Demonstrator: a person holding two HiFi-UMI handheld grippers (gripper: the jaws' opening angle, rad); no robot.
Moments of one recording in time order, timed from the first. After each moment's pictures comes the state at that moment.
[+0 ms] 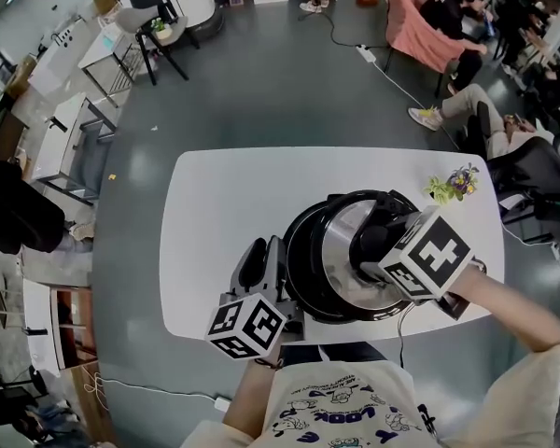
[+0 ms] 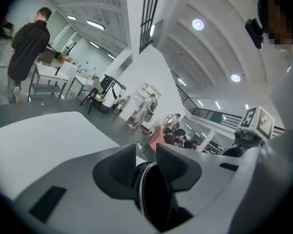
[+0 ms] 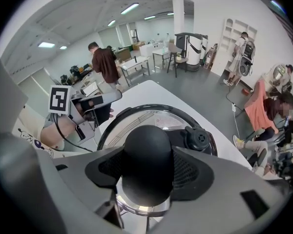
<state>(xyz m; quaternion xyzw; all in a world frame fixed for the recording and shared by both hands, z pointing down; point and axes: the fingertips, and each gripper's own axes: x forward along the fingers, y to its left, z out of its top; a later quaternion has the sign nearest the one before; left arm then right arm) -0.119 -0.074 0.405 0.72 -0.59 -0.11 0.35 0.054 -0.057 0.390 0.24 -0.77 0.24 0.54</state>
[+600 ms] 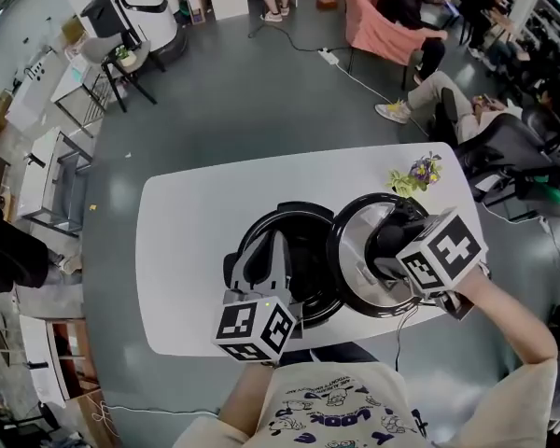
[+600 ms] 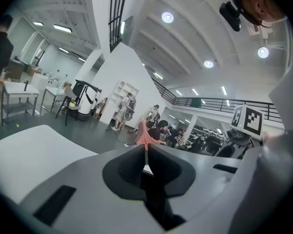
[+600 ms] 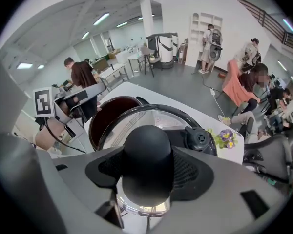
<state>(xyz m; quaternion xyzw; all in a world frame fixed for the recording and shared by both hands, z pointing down) 0.002 -0.091 0.361 0.81 -0.53 -0.04 0.25 0.190 -0.046 0.392 0.35 -0.74 0.30 0.49</state>
